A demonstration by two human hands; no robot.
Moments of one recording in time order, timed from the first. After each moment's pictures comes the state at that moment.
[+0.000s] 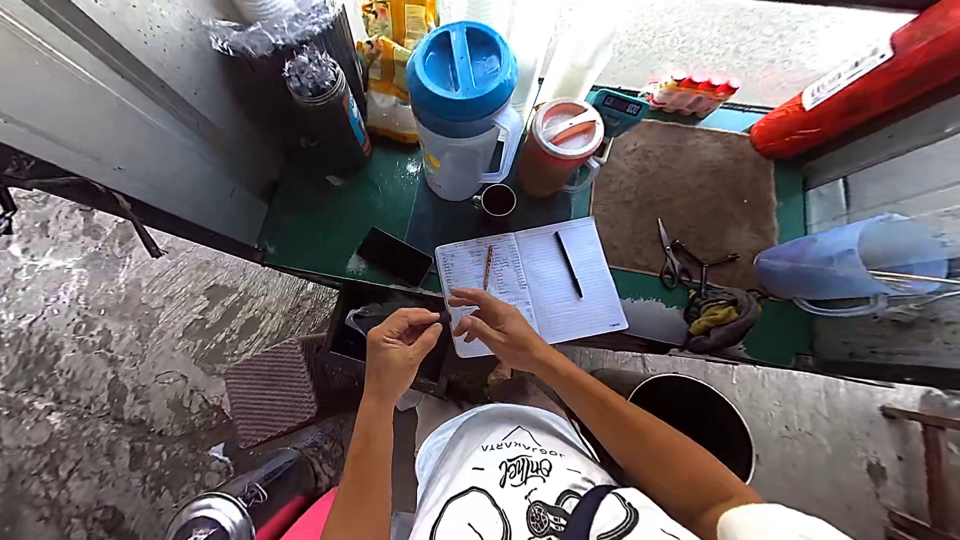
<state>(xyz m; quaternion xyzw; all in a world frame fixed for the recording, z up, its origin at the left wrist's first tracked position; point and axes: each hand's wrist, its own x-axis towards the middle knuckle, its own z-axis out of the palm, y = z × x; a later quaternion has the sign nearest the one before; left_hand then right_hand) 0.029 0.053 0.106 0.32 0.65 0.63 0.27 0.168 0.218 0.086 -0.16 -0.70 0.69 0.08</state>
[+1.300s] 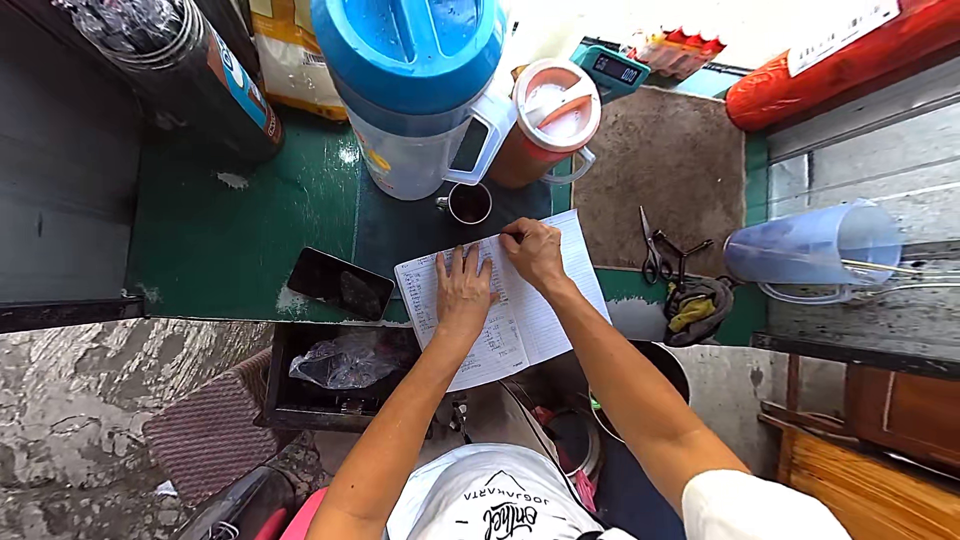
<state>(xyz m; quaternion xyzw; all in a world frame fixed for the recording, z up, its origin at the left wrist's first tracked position) 0.045 0.253 -0.024 0.59 0.78 0.09 0.19 0.134 0.391 -0.021 -0.46 -0.85 0.24 0.12</state>
